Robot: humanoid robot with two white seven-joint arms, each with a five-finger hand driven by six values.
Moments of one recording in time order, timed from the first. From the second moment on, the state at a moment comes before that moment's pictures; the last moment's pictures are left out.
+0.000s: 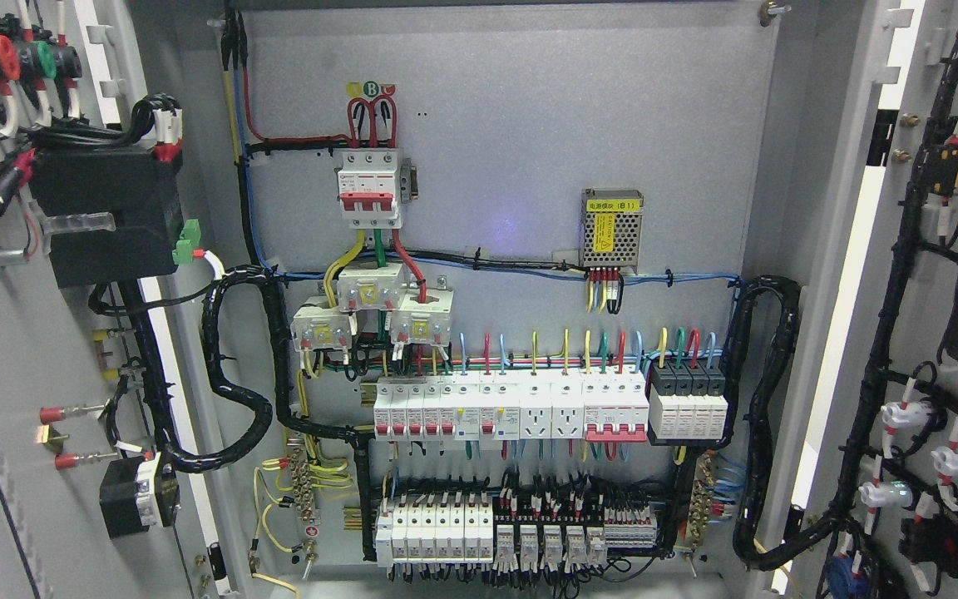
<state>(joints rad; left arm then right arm) 0.58 0.18 -0.27 -1.63 0.10 -0.54 -0.23 0.34 -0.34 0.25 -1.81 -0.39 -0.64 0.26</state>
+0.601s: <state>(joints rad) 0.56 0.17 -0.25 -1.83 0.15 -0.56 -0.23 0.35 -0.38 0.13 -1.94 -0.39 -0.70 0.26</state>
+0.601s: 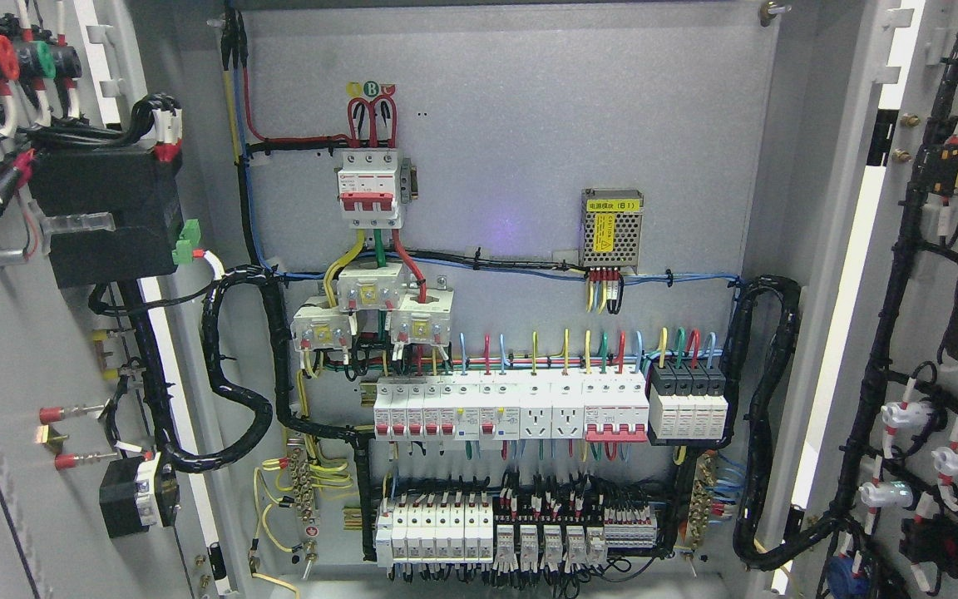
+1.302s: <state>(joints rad) 0.43 0.15 -0.22 -1.94 0.18 -0.61 -0.23 0.36 -0.43 0.06 -2.02 -0.39 -0.76 0.25</state>
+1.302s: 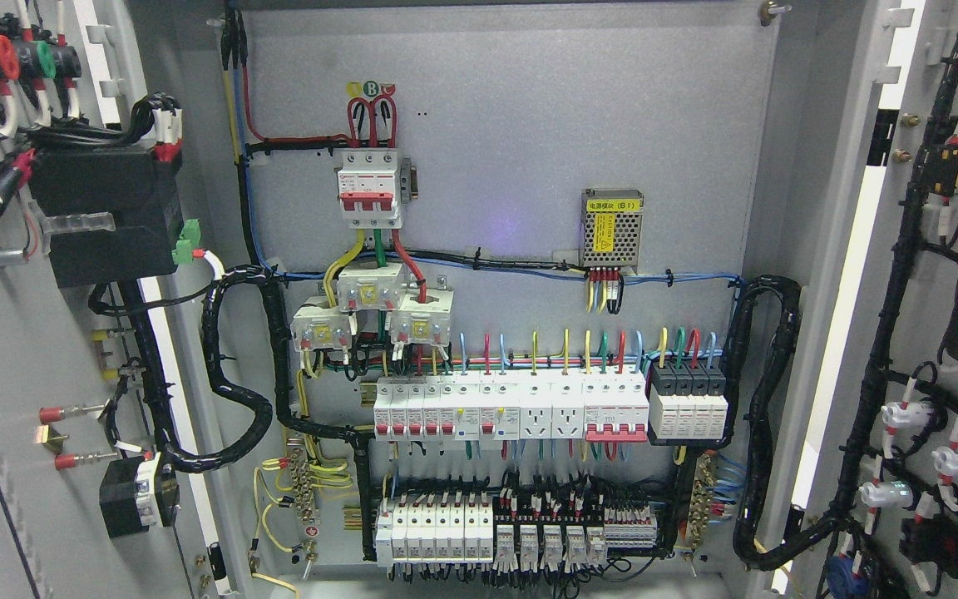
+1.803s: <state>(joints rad) 0.35 0.15 -0.20 -1.98 0.20 -0.75 -0.23 0.36 -0.47 0.02 -2.05 -0.41 -0.77 0.25</state>
